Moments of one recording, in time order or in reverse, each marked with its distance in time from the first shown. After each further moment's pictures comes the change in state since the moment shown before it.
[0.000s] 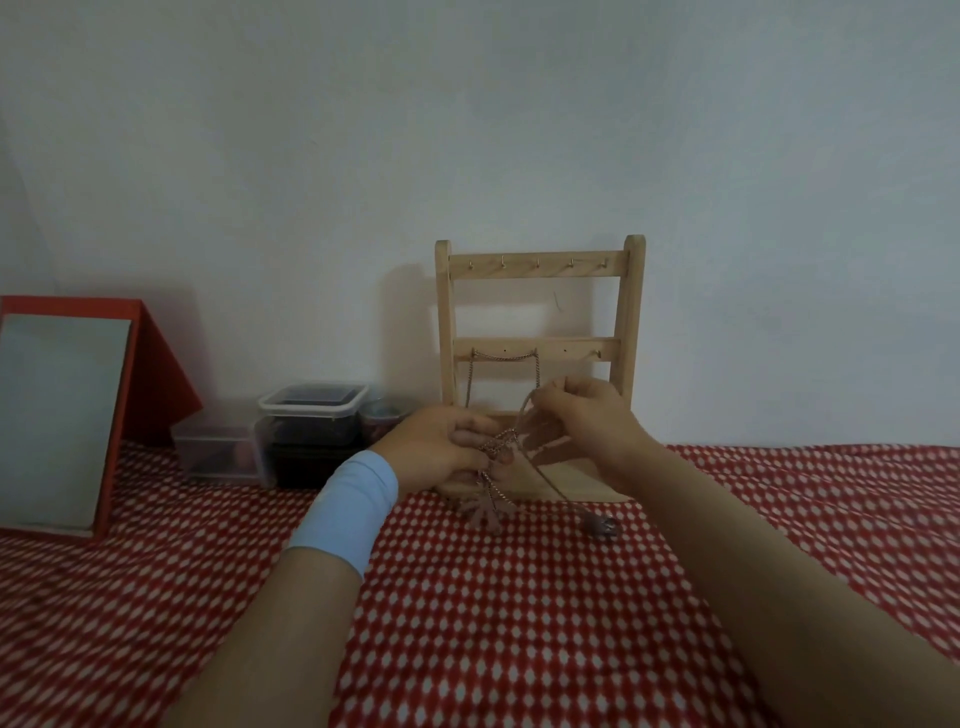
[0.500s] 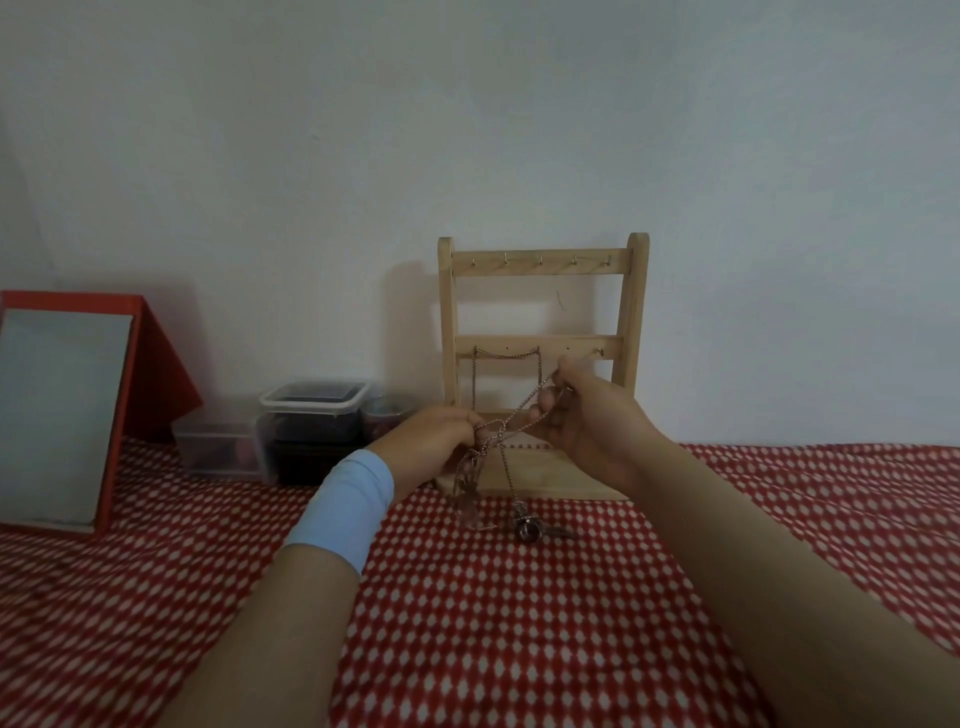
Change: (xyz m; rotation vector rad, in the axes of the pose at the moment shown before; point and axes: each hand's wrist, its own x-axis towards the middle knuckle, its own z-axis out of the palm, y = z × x) left_hand 0.009 -0.005 -0.002 -0.037 0.107 -0.072; right_hand 0.007 -0.001 0.005 0.558 -0.085 0.070
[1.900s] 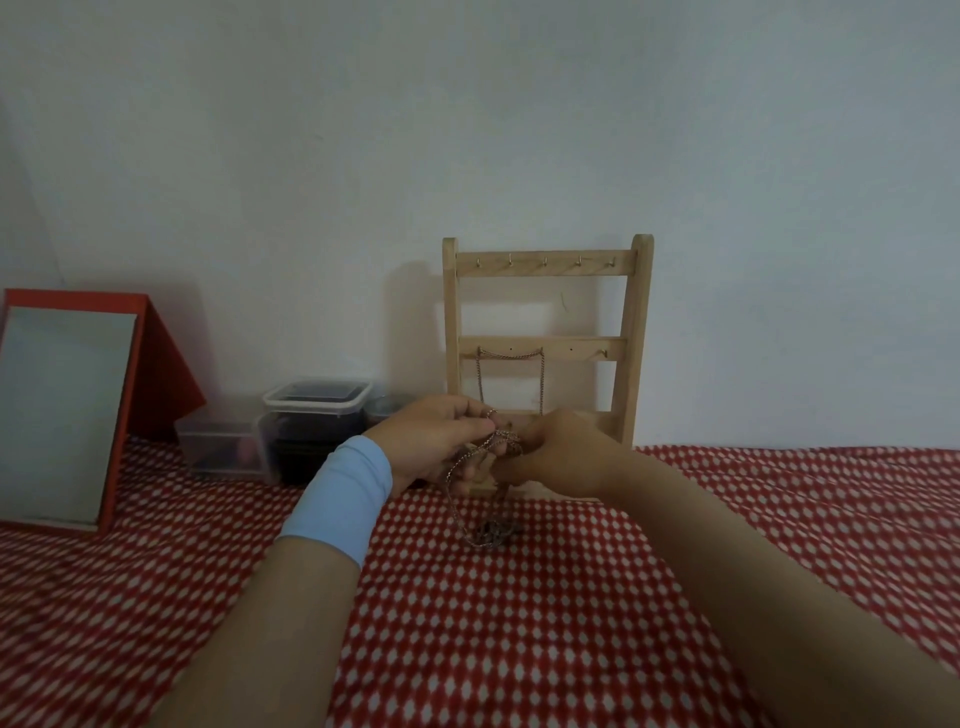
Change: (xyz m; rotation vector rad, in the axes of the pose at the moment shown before) left_hand -0.017 0.019 -0.004 -0.074 -0.097 -0.042; right_hand -0.006 0.013 0.006 -1.223 -0.196 -0.020
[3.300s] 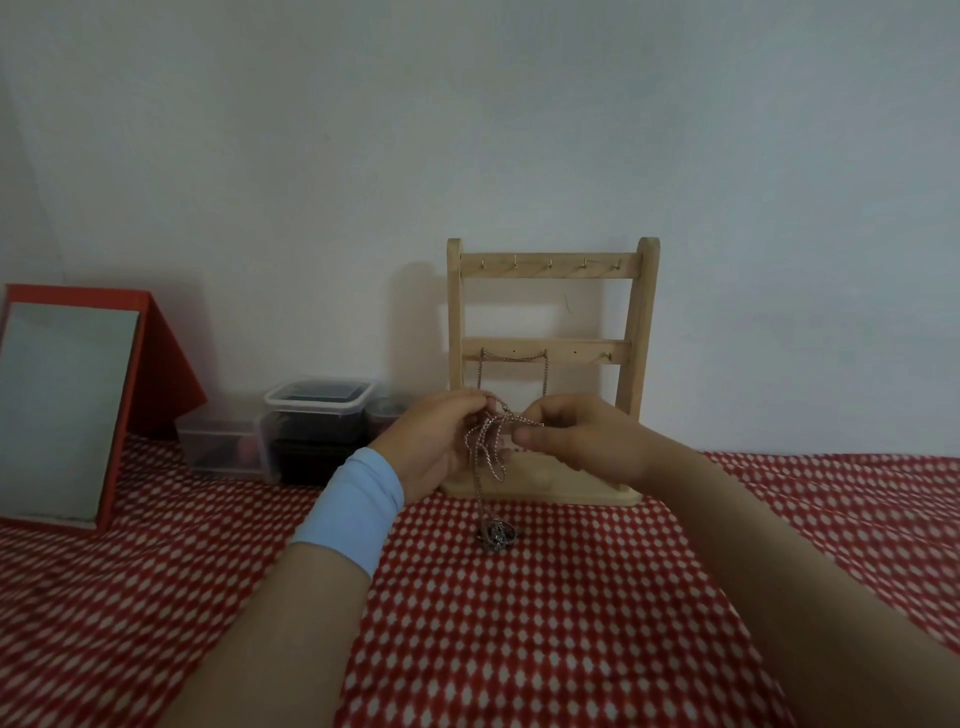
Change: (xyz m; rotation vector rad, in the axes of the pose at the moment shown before) left_hand 0.007 0.001 0.014 -0.516 0.036 0.085; right_hand -0.004 0.007 -0.024 0.235 -0.013 -0.162
